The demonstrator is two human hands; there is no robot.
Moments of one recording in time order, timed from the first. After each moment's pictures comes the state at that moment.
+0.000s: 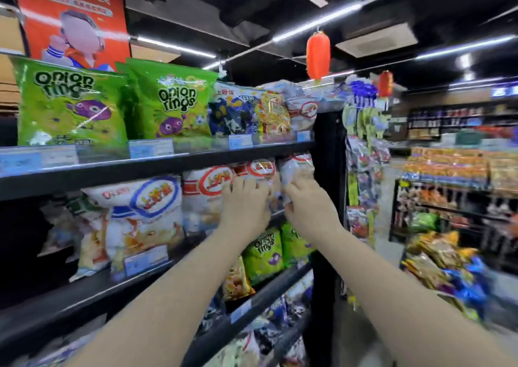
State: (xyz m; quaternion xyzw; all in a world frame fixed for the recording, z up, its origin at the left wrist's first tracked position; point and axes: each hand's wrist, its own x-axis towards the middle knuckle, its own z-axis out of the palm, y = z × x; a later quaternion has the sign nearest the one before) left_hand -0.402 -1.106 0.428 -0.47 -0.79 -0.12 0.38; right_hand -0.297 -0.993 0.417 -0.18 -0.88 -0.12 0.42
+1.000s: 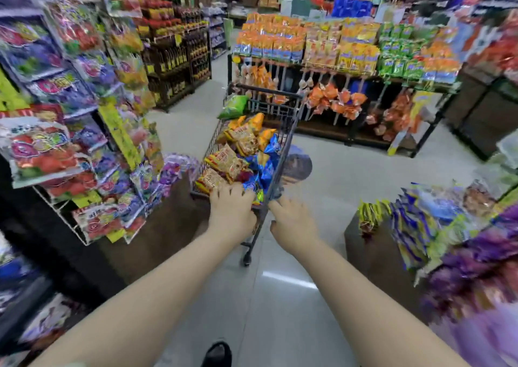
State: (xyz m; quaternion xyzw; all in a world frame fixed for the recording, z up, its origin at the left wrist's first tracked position) left_hand -0.021 -0.536 0.141 -0.69 -0.70 -0.13 0.11; right_hand 0.124 -0.514 0.130 -0.52 -0.84 -0.05 0.13
